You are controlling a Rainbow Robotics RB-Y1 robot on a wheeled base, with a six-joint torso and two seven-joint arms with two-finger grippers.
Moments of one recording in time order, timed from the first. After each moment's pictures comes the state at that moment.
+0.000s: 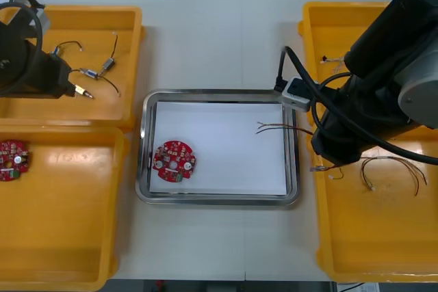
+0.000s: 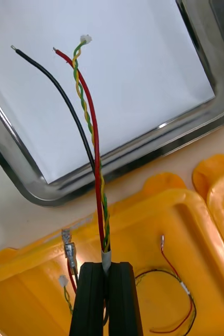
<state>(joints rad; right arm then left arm) -0.73 -0.86 0.46 -2.22 -1.04 1.85 1.55 -0.55 0.79 0.06 -2.00 0.81 1.91 -1.11</state>
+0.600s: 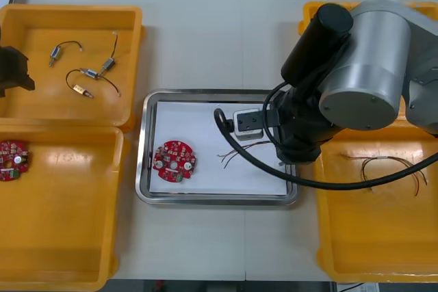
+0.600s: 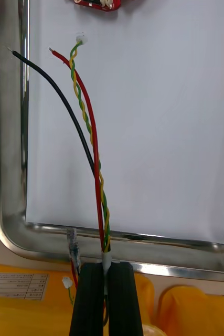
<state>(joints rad) -0.88 -0.78 0.74 -2.05 -0.97 1.65 2.03 -0.59 0.82 0.15 -1.64 0.71 1.84 -1.15</state>
